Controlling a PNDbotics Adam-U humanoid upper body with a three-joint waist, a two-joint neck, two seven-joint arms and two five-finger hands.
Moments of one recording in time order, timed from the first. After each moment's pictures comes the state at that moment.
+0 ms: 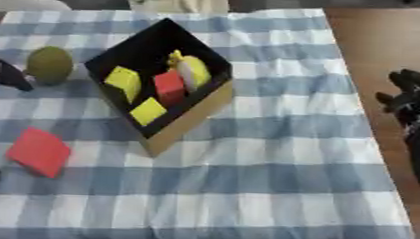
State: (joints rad) left arm -0.47 1.04 -0.36 -1.99 -0.40 -0.03 -0.52; right arm 0.12 -0.30 -0.31 -1.98 -0.38 -0.20 0.25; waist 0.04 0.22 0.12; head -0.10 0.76
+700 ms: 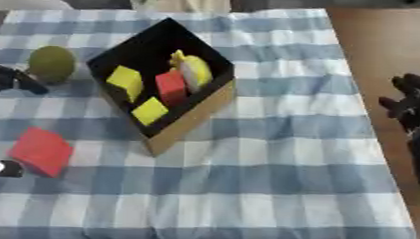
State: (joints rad) left arm -0.48 0.95 -0.40 -1.89 -0.39 0.02 -0.56; right arm 0.11 -0.28 -0.31 -1.98 -0.37 -0.18 0.26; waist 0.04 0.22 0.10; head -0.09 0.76
